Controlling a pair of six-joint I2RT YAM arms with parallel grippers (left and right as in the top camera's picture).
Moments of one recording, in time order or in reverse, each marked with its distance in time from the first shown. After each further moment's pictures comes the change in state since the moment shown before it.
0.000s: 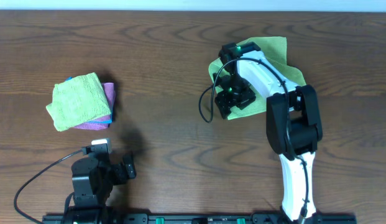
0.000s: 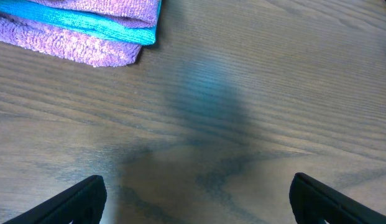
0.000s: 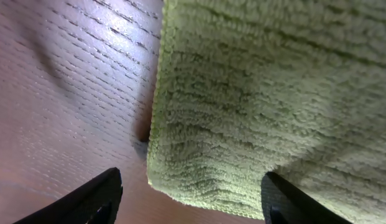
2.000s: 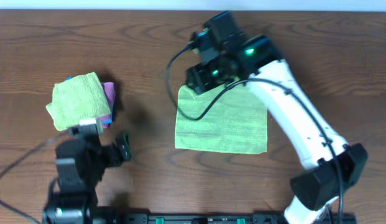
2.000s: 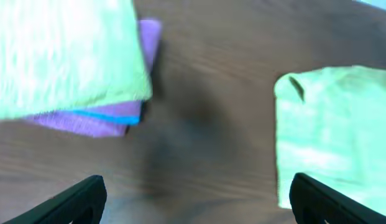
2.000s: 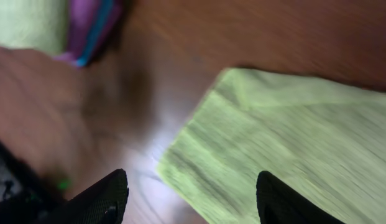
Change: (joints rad) left arm -0.018 0.350 0.404 -0.015 0.033 -0.051; right arm 0.142 -0.452 0.102 0.121 -0.182 0.285
